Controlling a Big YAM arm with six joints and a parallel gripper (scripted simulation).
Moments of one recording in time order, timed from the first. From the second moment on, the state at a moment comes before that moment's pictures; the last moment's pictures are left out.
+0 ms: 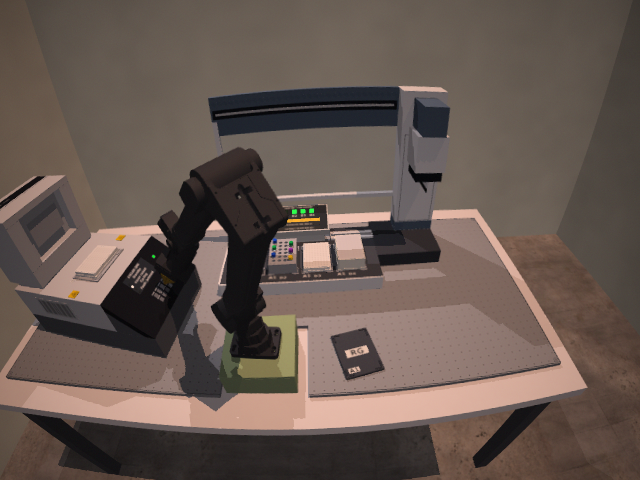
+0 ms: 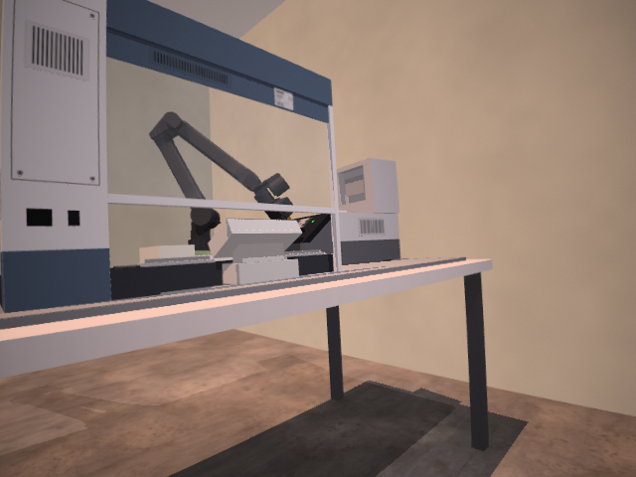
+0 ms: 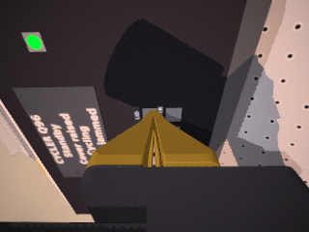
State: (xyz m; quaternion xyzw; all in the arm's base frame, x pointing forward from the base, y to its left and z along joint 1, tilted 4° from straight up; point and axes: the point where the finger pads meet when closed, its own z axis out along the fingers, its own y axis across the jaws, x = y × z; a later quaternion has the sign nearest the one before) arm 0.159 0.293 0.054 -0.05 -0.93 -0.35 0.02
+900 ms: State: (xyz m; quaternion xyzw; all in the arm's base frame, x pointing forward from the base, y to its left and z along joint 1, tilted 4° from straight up) arm 0.159 0.294 0.054 -0.05 -0.94 -0.35 0.02
